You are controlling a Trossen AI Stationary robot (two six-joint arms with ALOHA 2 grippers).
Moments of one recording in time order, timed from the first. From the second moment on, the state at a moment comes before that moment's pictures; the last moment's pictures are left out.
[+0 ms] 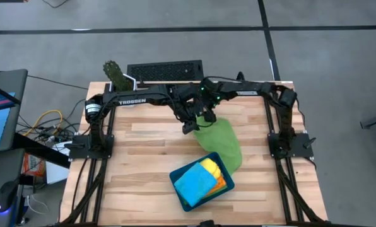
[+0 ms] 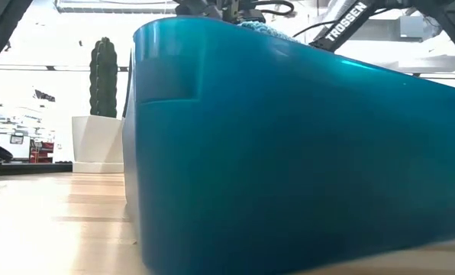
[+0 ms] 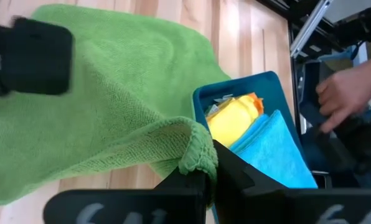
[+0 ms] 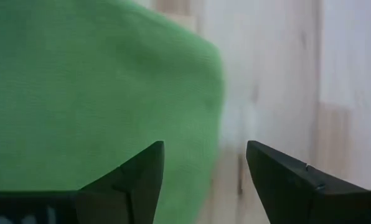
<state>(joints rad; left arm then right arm) 0.25 1.90 1.71 -0.77 0.55 -0.14 -0.52 1.96 1.27 -0.44 -0.31 -0.64</state>
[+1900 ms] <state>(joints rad) 0.52 1.73 1.81 -1.07 -0.14 0.38 -0.69 1.50 1.40 -0.51 0.06 -0.48</state>
